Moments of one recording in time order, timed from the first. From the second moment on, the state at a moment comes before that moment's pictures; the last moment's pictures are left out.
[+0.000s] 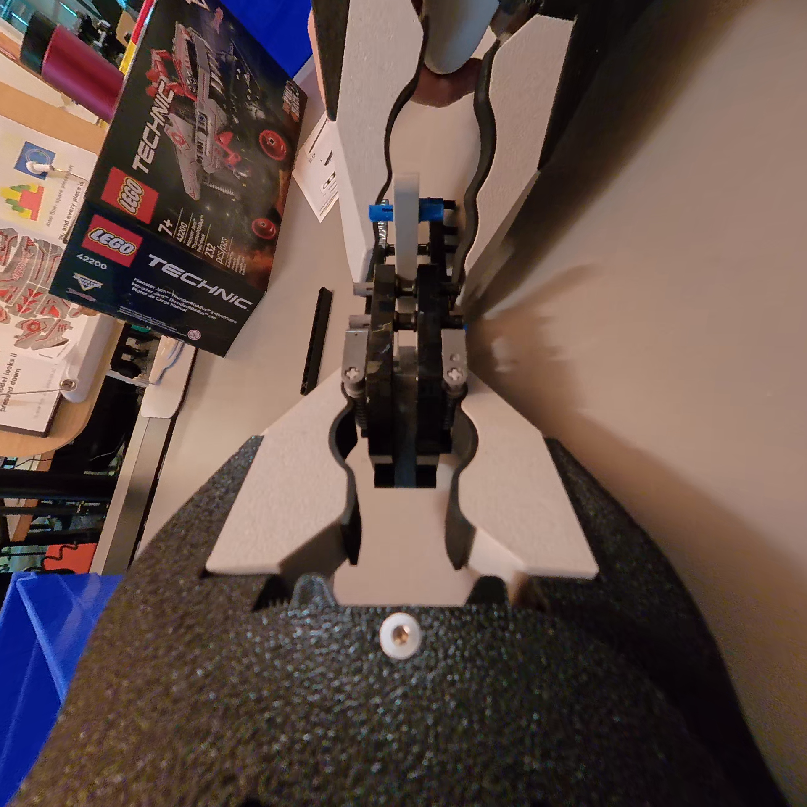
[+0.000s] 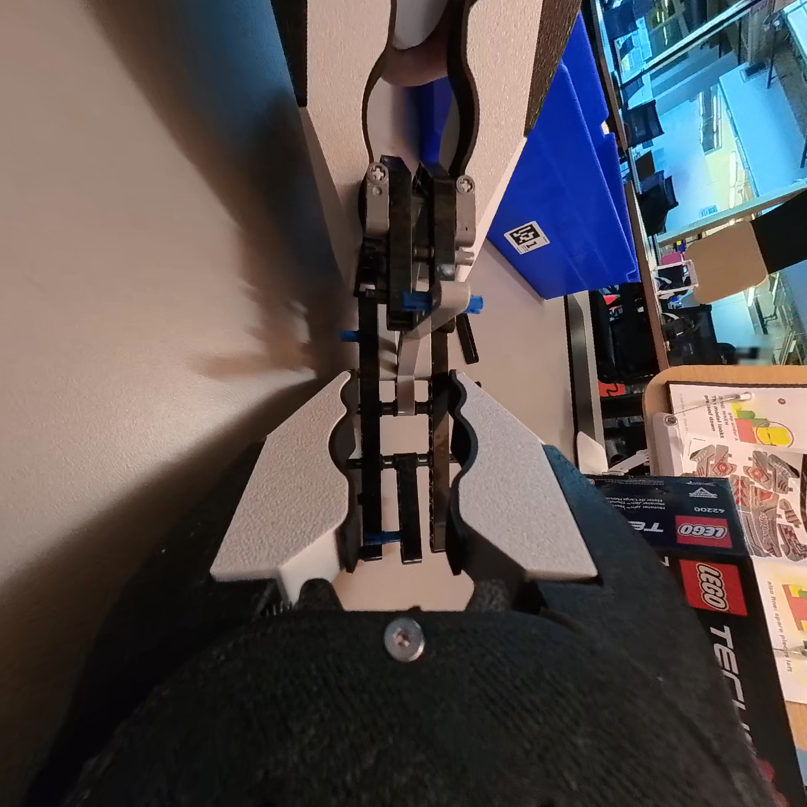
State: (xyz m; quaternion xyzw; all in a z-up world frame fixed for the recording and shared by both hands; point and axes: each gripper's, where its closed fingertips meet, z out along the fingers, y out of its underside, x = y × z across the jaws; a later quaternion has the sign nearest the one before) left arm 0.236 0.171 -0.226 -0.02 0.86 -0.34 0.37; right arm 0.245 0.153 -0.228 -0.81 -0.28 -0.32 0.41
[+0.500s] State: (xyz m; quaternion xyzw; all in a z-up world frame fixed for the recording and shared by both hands) left arm 0.236 0.169 -0.227 -0.02 0.86 -0.35 0.36; right arm 0.245 0.151 -0.228 -0.80 -0.30 -0.33 0.40
